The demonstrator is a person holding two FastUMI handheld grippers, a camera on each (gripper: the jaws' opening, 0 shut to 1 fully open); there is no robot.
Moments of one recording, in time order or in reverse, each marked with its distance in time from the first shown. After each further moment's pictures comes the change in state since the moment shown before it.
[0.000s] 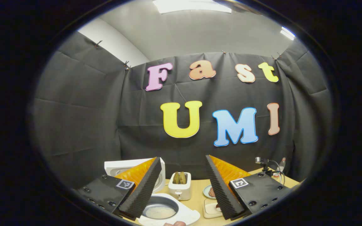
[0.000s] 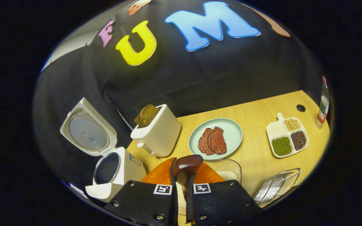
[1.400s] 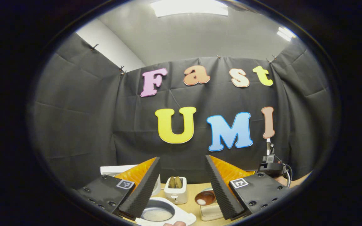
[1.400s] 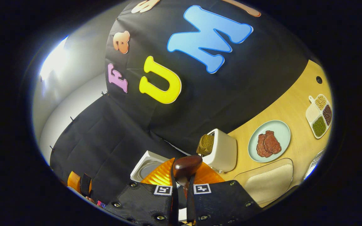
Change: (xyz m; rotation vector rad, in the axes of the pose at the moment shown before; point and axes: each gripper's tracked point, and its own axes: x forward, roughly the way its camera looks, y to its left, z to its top) left arm 0.004 -0.006 0.009 0.006 -0.048 -0.038; right arm -0.054 0.140 0.091 0.293 -0.112 0.410
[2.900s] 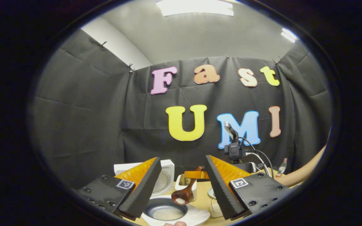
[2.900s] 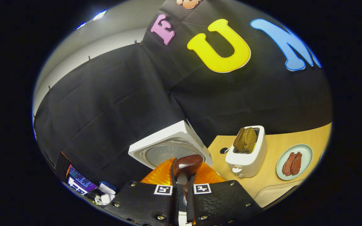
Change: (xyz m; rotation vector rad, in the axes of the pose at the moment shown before) left arm -0.004 0.016 -0.005 -0.014 0.011 0.043; right arm 0.113 0.100 -0.104 -0.457 0.260 0.077
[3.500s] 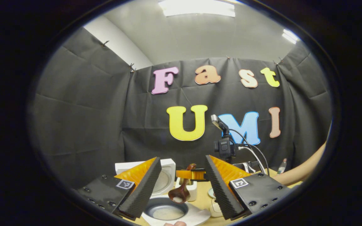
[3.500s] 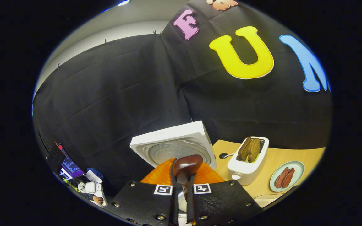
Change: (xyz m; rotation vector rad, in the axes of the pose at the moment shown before) left arm -0.002 0.001 0.000 -0.009 -0.004 0.003; right arm 0.015 0.027 -0.002 -0.197 0.025 0.004
